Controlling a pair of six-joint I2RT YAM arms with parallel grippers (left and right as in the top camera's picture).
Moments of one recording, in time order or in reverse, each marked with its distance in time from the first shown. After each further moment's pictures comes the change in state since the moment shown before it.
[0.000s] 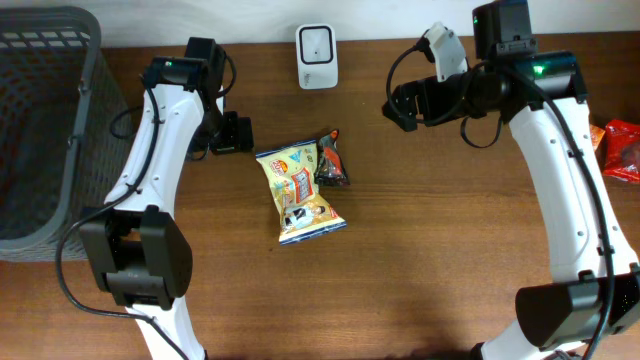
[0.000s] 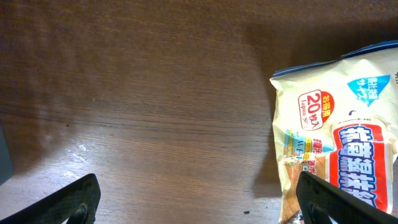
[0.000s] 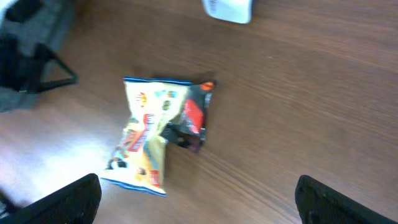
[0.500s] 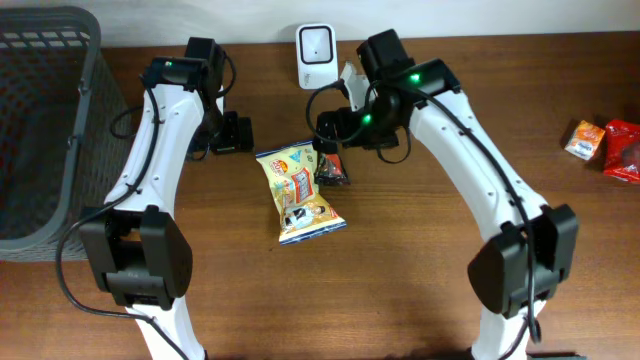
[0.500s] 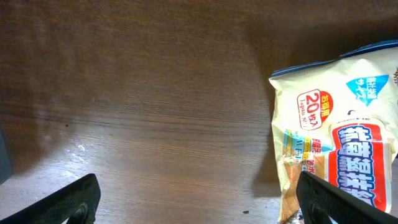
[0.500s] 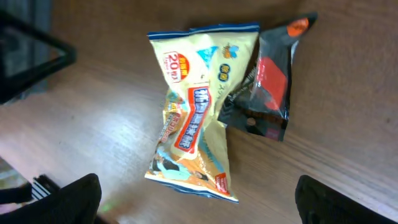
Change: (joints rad) left arm 0.000 0.000 0.000 0.000 0.003 0.000; right arm 0.271 0.225 -0.001 0.027 0.050 0.340
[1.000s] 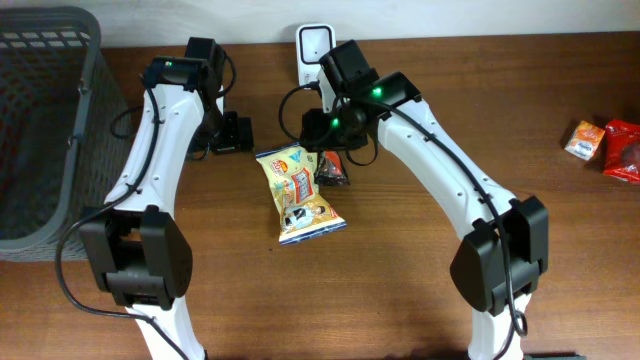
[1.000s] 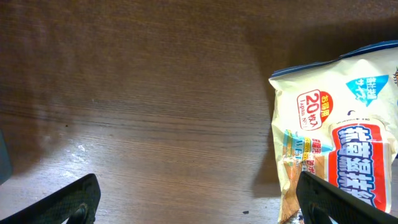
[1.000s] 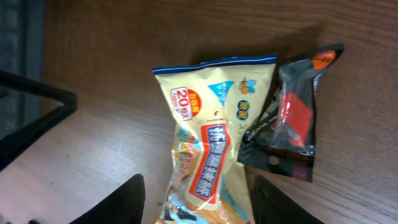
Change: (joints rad) left arm 0.000 0.000 0.000 0.001 0.000 0.000; right arm 0.102 0.054 -0.001 0.160 0.117 0.145
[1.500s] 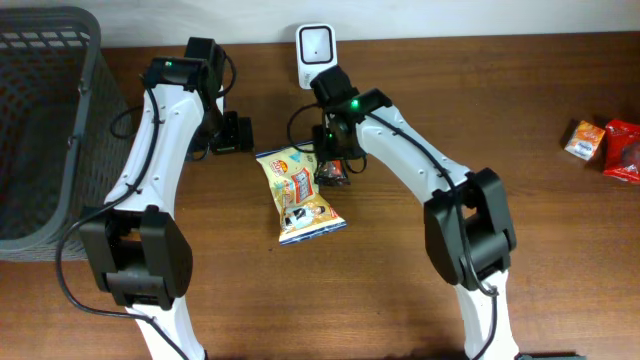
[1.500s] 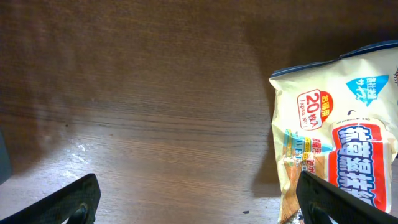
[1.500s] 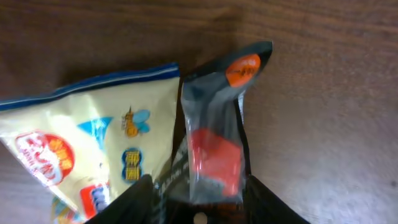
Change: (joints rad) left arm 0.000 0.000 0.000 0.000 0.000 0.000; right arm 0.000 0.179 -0.055 0.109 0.232 0.014
